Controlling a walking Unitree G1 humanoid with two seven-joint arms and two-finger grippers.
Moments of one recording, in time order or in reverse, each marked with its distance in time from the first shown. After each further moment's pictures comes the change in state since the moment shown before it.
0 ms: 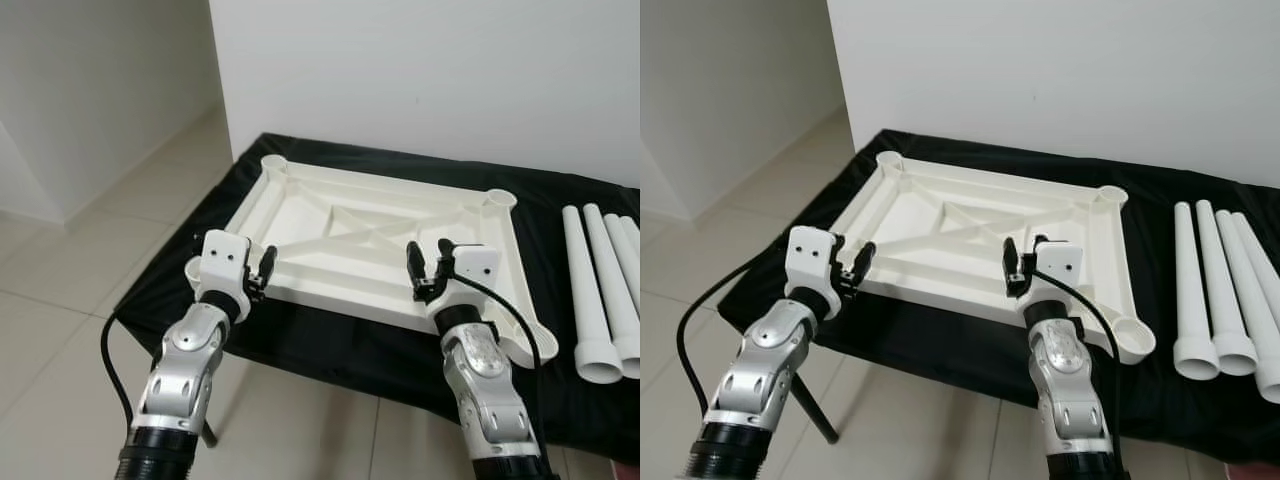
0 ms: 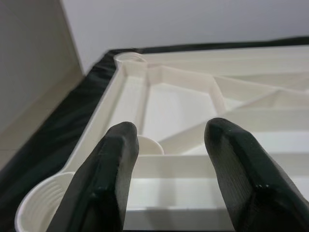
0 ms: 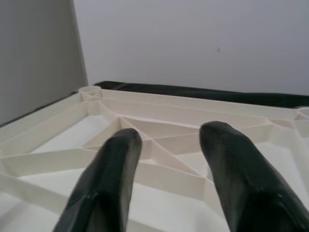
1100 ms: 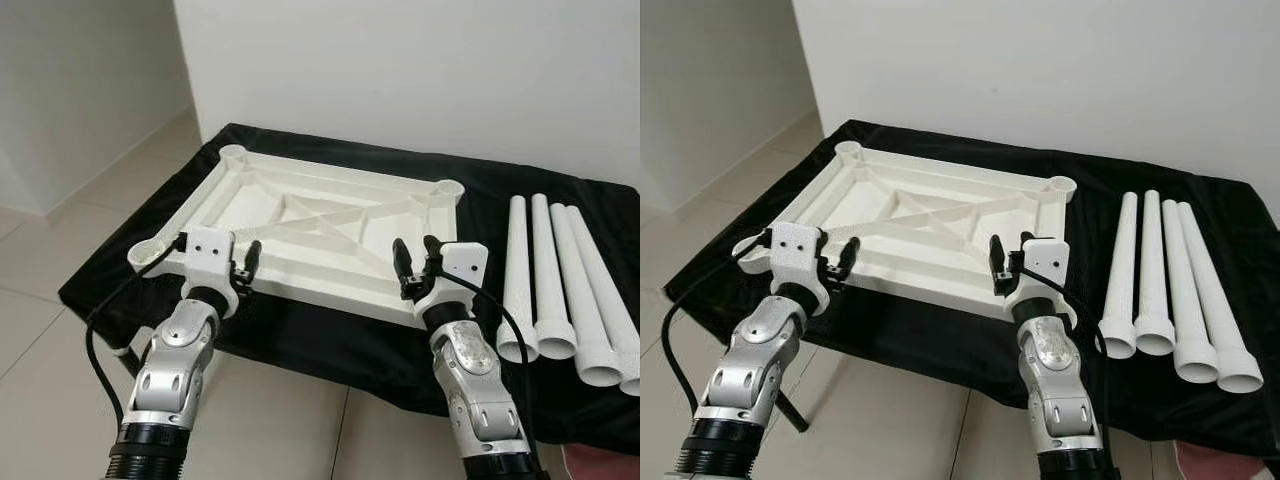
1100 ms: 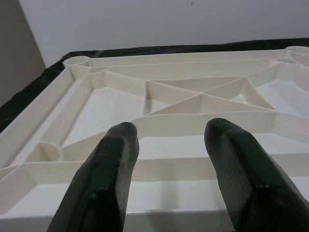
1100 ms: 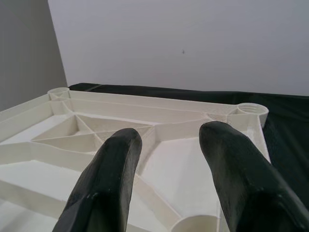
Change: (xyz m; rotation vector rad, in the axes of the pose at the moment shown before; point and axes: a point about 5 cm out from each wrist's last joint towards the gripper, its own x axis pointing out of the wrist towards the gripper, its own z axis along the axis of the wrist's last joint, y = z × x) left arm 0.001 -0.001 0.001 -0.026 0.006 0.001; right arm 0.000 -0.004 0.001 -0.004 -0.004 -0.013
